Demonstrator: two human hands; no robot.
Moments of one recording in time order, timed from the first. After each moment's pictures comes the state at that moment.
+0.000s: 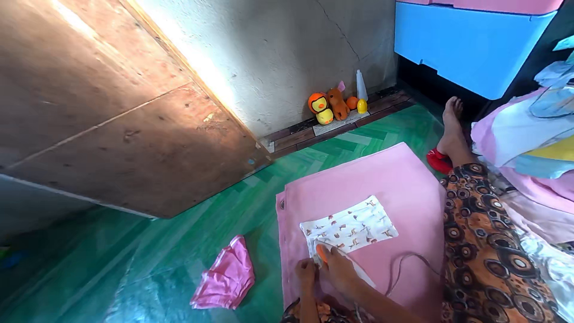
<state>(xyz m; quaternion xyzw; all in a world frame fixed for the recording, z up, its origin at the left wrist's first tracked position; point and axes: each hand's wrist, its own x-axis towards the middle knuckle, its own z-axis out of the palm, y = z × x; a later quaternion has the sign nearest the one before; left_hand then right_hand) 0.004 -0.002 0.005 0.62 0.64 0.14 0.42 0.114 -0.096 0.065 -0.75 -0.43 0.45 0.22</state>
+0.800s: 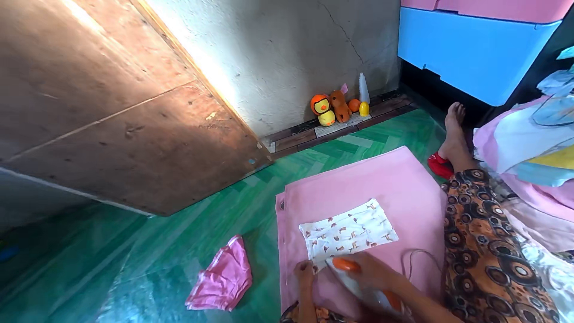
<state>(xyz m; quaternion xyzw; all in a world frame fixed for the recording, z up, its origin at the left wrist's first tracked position) 0.007 -0.002 0.010 0.62 0.65 0.13 0.41 0.182 -0.160 0.062 -0.66 -0.52 0.46 0.30</state>
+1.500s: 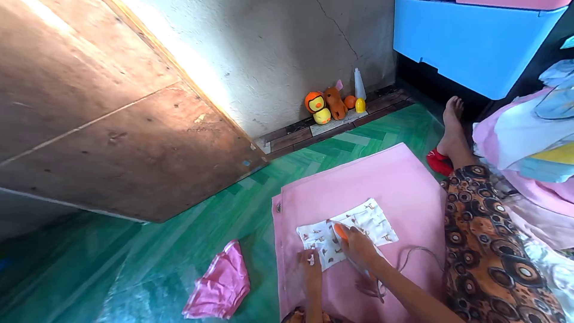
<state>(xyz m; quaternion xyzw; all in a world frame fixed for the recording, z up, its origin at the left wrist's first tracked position) 0.032 -0.007 0.002 0.79 0.54 0.21 0.21 0.201 -0.103 0.060 -0.80 -0.38 0.40 0.22</state>
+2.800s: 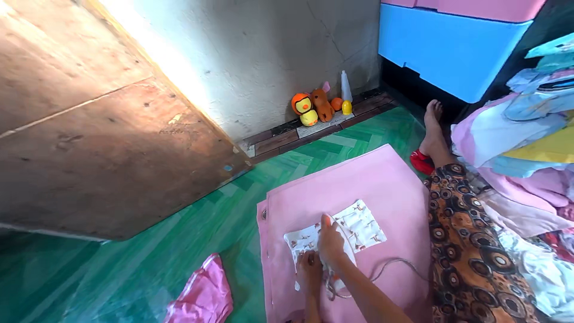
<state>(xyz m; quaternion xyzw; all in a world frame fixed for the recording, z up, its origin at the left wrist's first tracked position) 0.059 -0.013 -0.011 0.79 0.53 0.13 0.29 0.175 -0.043 0.092 -0.86 -0.23 0.41 0.20</state>
